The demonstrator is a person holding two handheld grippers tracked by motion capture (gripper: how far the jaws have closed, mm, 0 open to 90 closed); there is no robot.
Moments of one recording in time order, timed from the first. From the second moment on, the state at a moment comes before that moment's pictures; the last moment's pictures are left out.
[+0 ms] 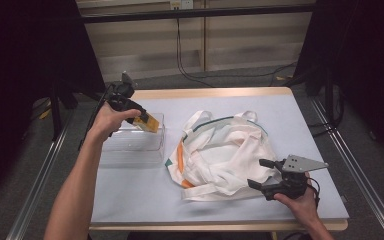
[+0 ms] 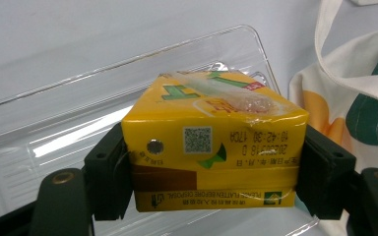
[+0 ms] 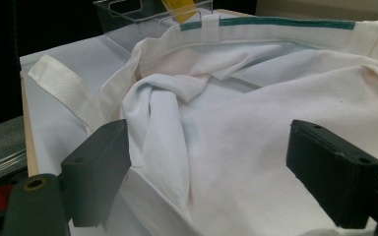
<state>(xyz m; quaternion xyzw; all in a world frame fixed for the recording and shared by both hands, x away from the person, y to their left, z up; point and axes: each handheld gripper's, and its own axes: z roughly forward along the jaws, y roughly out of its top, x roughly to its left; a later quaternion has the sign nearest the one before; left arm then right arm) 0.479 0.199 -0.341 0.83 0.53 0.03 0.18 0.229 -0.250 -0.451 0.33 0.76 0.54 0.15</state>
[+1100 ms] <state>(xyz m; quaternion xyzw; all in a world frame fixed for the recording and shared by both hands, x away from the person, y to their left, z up) 0.504 0.169 -0.355 0.79 0.60 0.01 0.14 0.225 -0.242 -0.448 0.31 0.77 0.53 0.16</state>
